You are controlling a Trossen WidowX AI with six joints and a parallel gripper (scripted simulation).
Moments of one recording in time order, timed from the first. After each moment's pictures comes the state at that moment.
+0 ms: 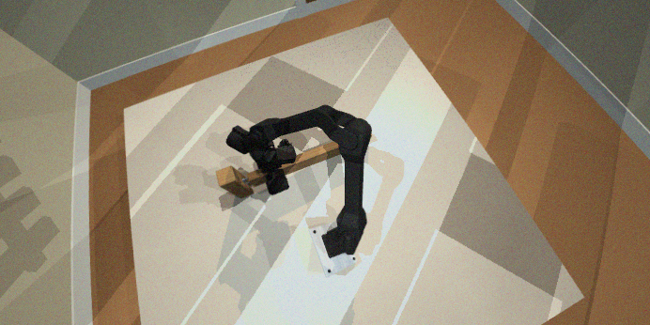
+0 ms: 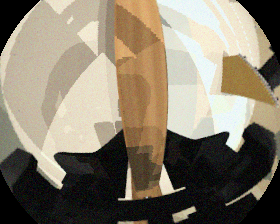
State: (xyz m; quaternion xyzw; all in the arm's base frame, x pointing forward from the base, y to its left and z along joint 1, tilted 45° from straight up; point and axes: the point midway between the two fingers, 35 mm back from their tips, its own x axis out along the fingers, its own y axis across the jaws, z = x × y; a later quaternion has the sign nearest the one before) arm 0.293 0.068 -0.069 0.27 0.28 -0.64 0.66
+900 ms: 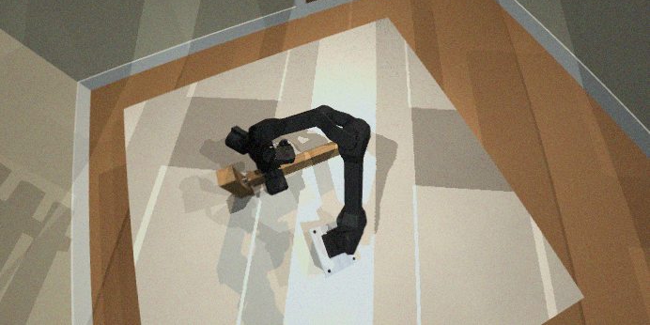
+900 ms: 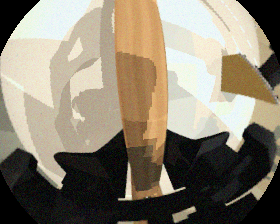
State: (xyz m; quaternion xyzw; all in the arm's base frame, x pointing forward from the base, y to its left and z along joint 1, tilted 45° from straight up) arm 0.293 0.070 -0.070 0.27 0.28 -0.64 0.66
